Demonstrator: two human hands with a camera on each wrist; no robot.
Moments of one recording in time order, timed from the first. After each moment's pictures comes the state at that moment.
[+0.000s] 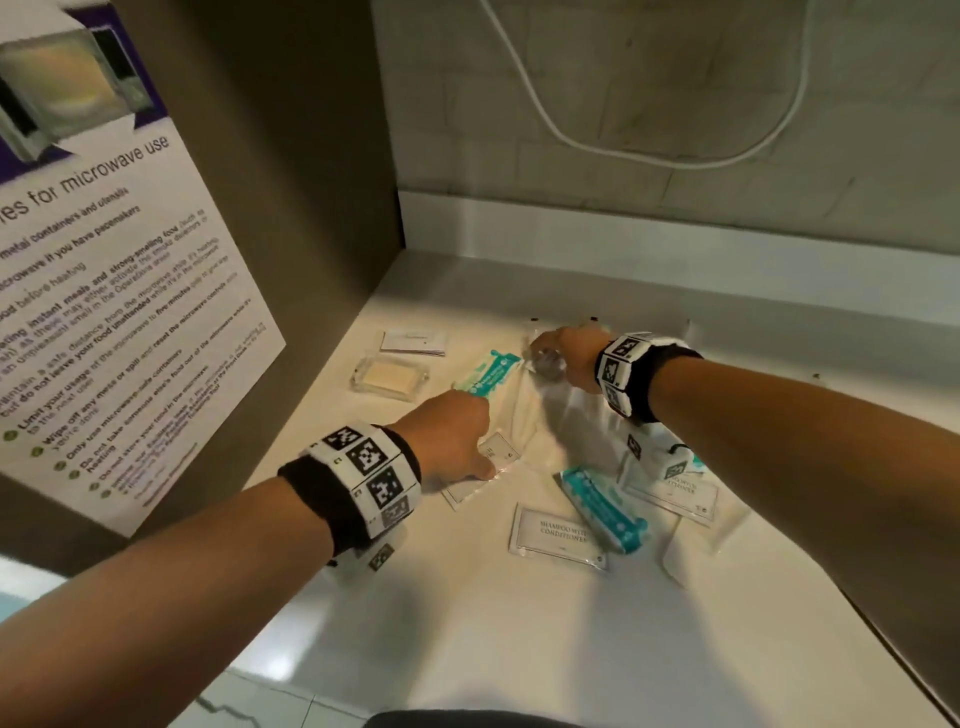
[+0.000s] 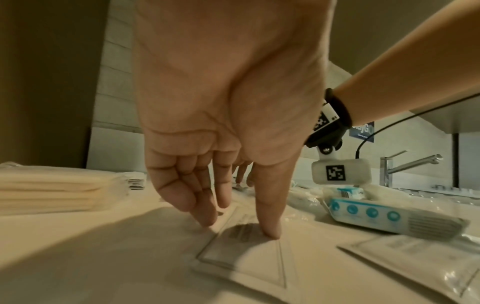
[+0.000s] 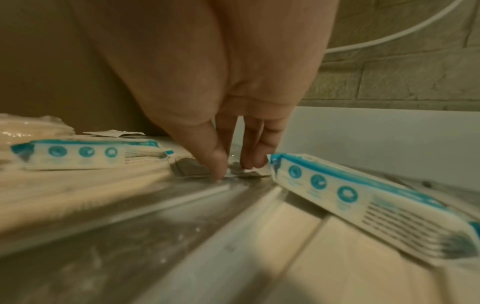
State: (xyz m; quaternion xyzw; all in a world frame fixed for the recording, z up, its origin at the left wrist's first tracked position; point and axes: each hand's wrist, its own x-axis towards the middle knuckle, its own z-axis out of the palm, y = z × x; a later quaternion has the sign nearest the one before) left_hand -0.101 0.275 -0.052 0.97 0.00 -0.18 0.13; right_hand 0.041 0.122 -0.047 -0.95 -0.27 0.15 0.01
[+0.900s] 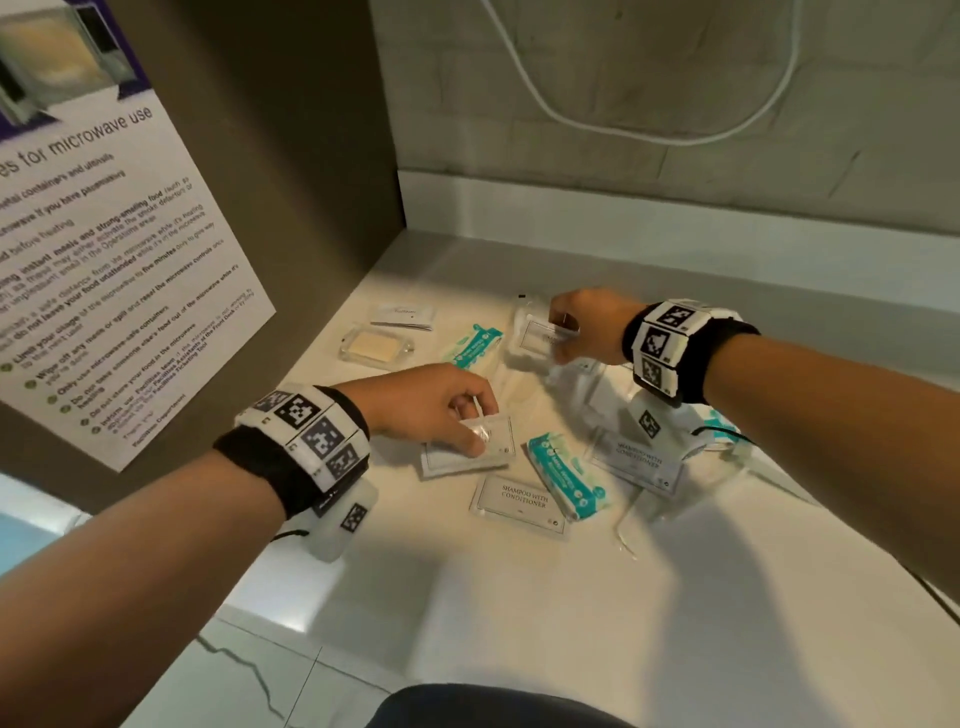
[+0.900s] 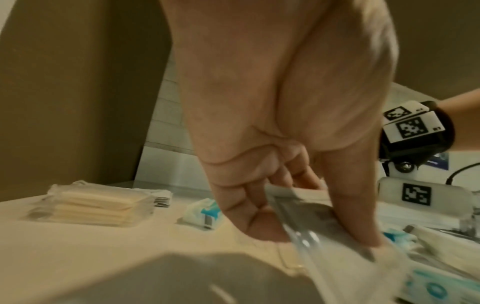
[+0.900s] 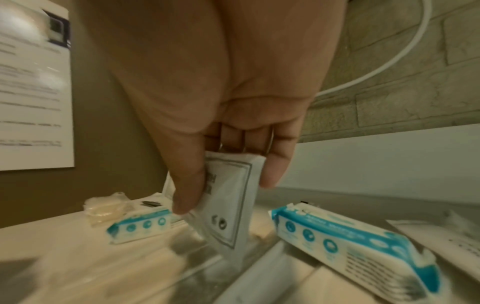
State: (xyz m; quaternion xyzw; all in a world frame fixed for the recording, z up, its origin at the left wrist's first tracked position) left_hand -0.114 0.263 -0.030 0.90 -0.03 -0.24 0.36; right_hand 0.027 0.075 -0.012 -0.94 -0.32 0.13 0.07
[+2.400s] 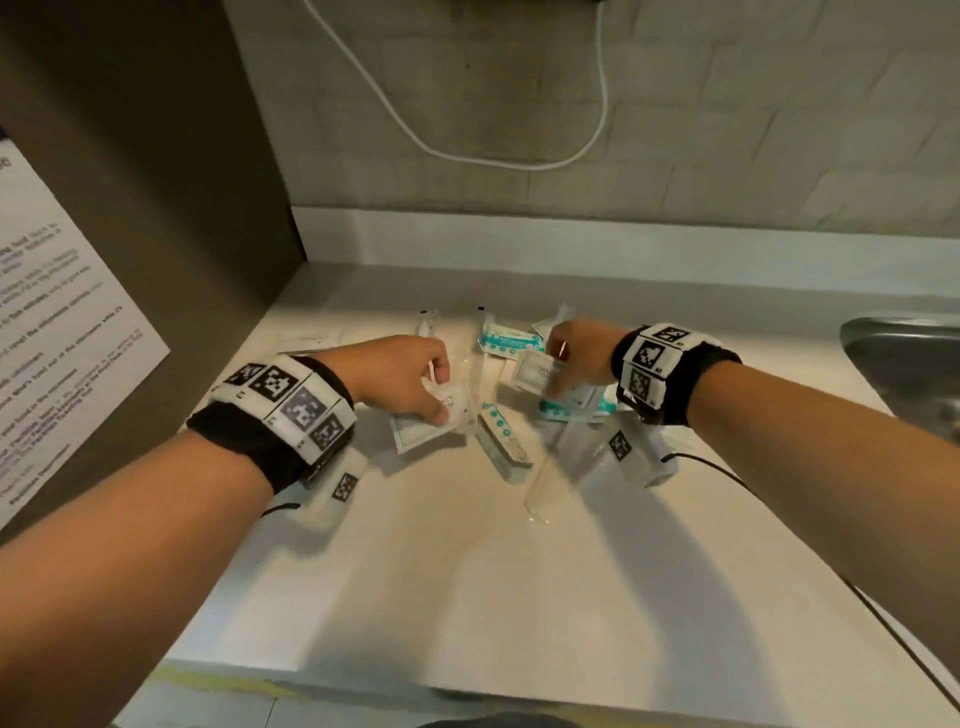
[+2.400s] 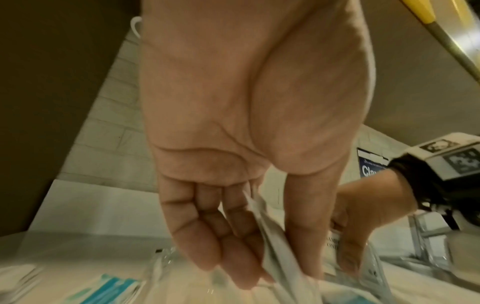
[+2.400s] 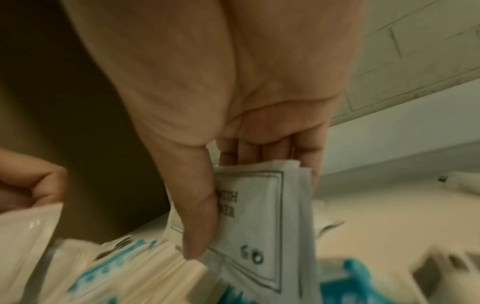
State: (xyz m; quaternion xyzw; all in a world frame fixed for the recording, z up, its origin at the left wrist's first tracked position) left_hand -0.091 0.198 0.016 0.97 -0.05 -0.19 0.14; right_hand -0.015 -0.026 -0.001 -0.97 -0.15 0.19 0.08
